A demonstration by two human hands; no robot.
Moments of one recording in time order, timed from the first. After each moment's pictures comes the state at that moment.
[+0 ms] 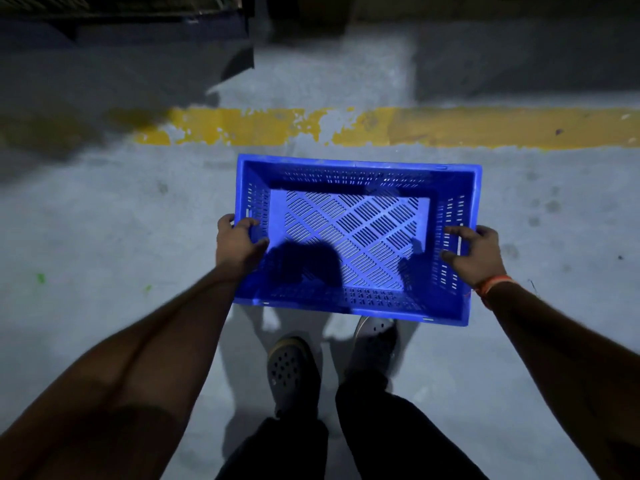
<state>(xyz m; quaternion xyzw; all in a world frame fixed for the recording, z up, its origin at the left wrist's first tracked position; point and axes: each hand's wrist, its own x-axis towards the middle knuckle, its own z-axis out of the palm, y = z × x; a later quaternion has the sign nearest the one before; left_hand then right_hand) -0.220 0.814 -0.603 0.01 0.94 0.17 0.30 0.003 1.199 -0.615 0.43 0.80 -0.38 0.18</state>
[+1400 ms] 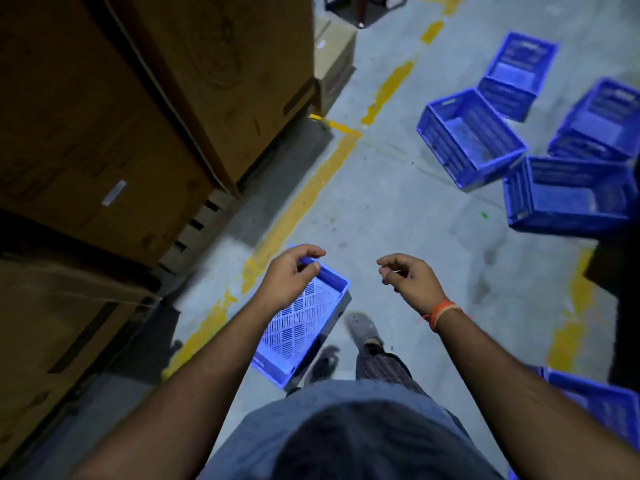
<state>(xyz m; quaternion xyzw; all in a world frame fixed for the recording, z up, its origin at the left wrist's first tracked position) -0.109 0.968 -0.035 0.55 0.62 0.28 0.49 0.165 0.973 -0.063 0.63 0.53 -0.50 -0.25</state>
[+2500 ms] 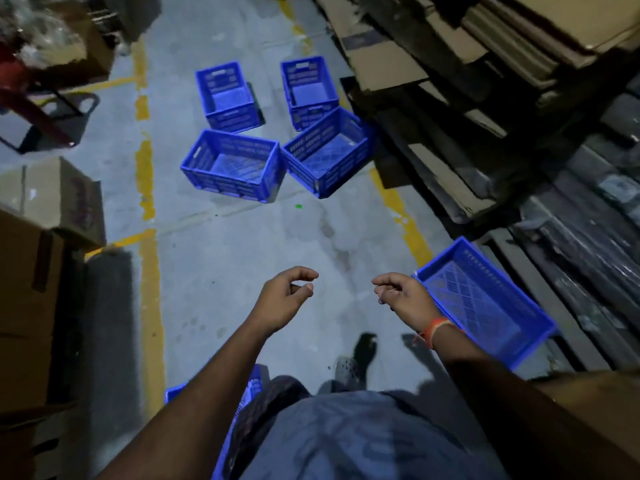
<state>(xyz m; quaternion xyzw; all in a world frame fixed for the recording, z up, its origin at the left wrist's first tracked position) 0.271 1.011 -0.012 0.75 0.35 0.02 0.56 0.457 0.810 -0.062 0.77 0.20 -0.38 -0.48</state>
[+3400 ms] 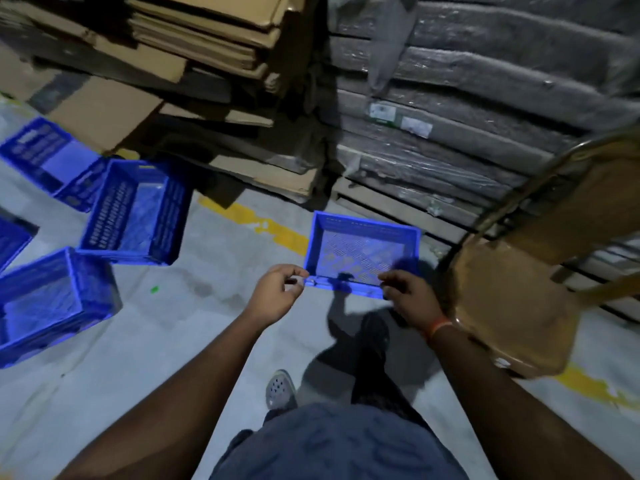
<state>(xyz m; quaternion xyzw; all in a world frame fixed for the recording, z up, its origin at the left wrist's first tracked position) 0.594 0.901 -0.073 0.87 0.03 -0.19 0.47 0.566 0.601 -0.098 0.82 -0.15 -0.16 -0.53</state>
